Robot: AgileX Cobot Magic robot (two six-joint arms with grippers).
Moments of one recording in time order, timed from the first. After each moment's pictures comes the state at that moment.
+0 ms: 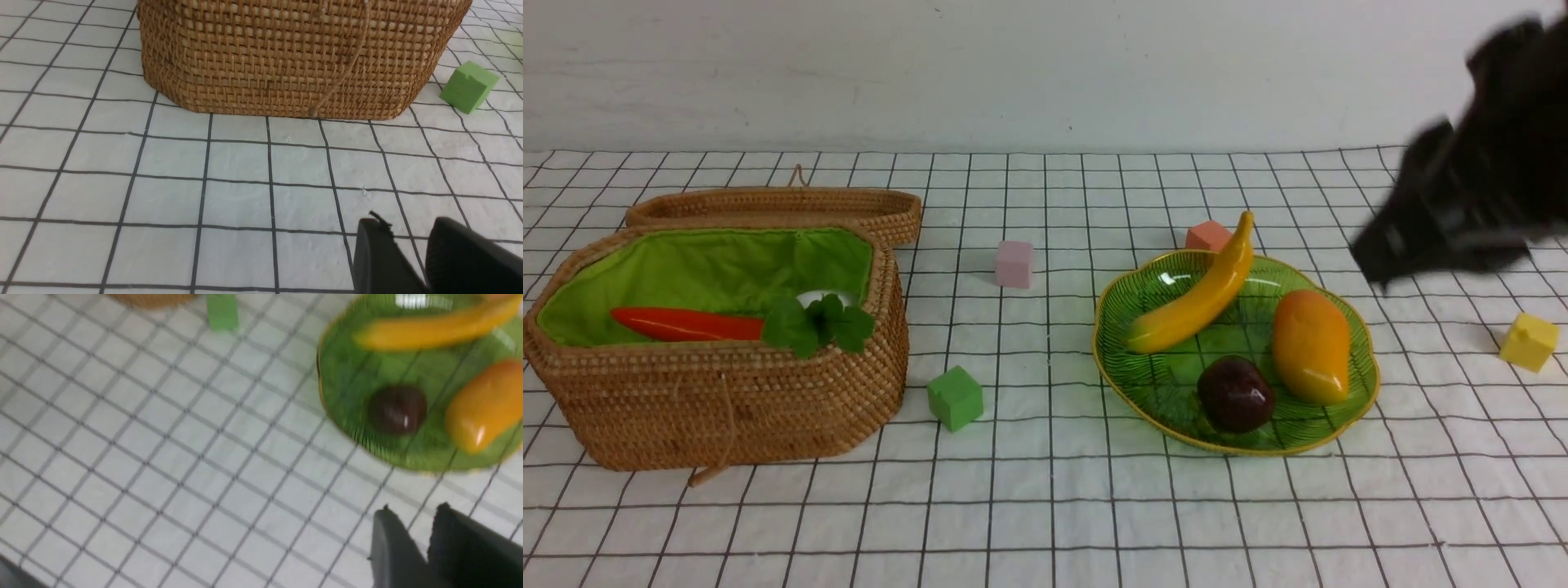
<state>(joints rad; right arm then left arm) 0.53 1.28 -1.47 0.10 1.26 -0.07 -0.09 -0.02 0.03 0.03 0.39 -0.19</state>
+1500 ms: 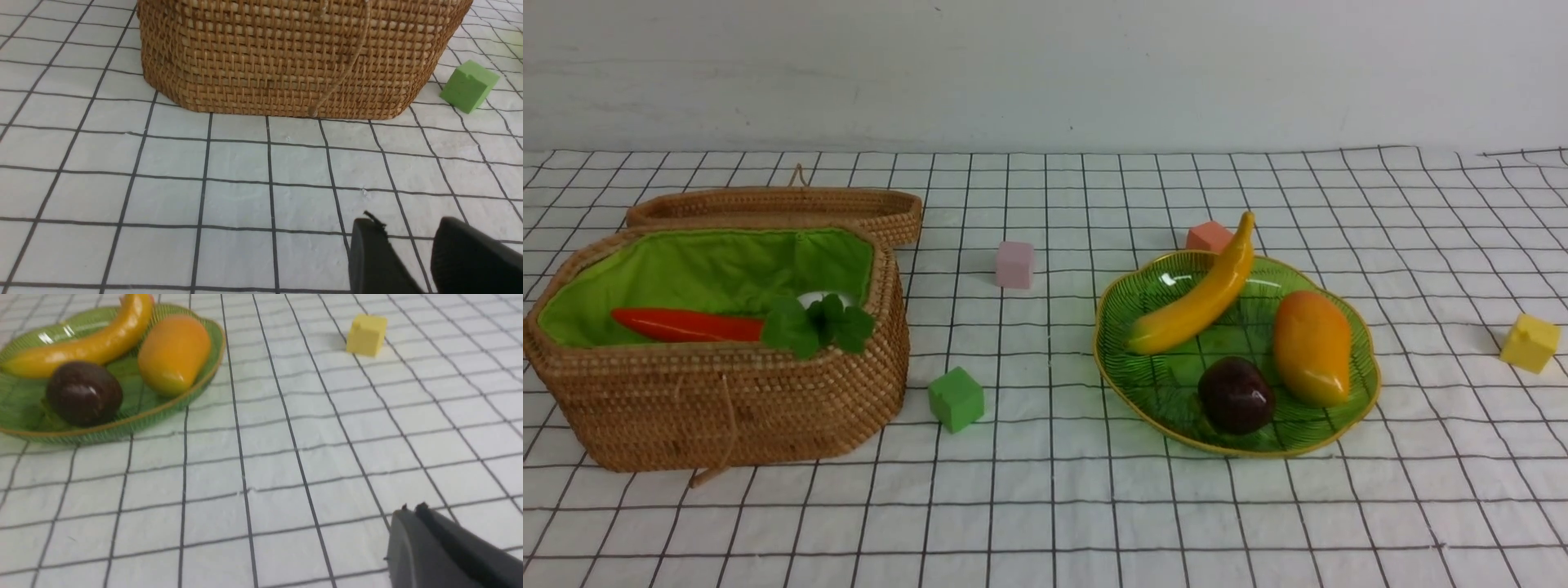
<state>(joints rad) -0.06 -0.01 -0.02 -0.04 0.48 0.09 -0.09 -0.02 0.03 0.03 0.39 -0.19</state>
